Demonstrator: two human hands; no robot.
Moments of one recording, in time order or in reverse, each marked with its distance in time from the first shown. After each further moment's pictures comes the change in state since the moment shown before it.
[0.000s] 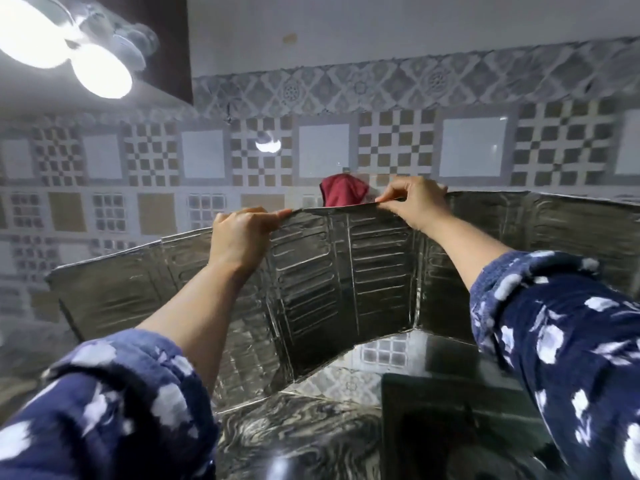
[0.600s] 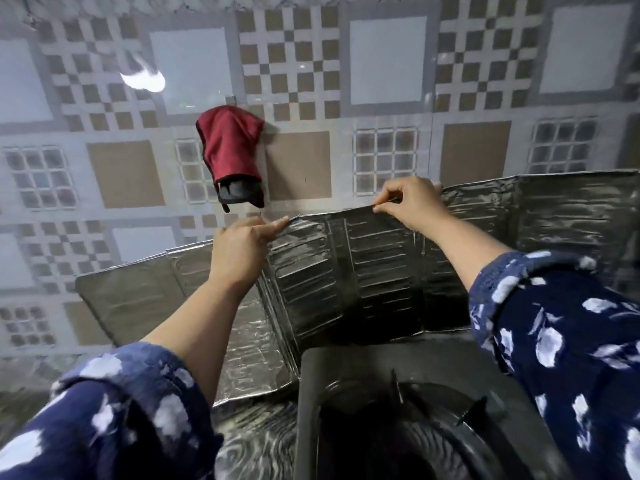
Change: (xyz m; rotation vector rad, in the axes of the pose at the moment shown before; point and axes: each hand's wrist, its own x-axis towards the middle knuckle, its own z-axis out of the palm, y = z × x) left_hand -0.018 0.077 0.198 -0.125 -0.197 0.108; right_hand -0.056 0.178 -0.010 -0.176 -0.048 0.223
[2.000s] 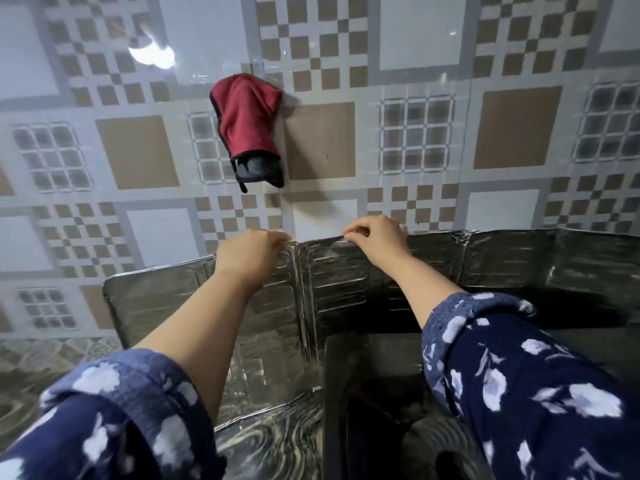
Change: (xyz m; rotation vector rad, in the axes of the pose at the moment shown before) left_hand -0.020 -0.011 -0.005 0.230 -0.395 -0.188; right_hand -0.037 -0.033 0.111 0.123 -0.138 0.171
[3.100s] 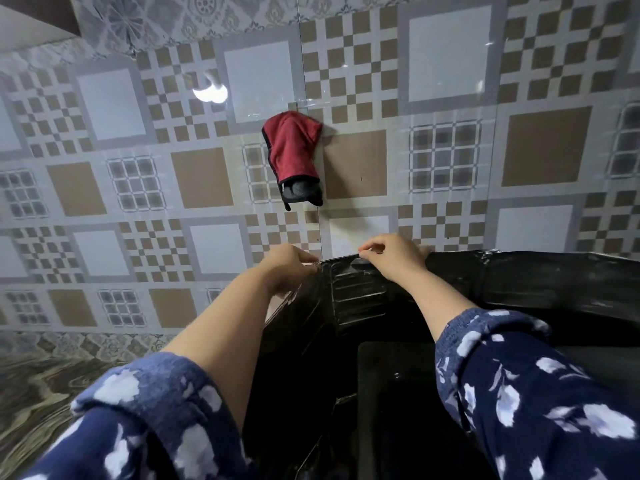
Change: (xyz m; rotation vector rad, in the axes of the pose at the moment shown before) left_hand -0.025 0.004 -0.052 -0.477 -0.350 -0.208; right_hand -0.018 -0.035 0.001 -0.057 -0.078 0.077
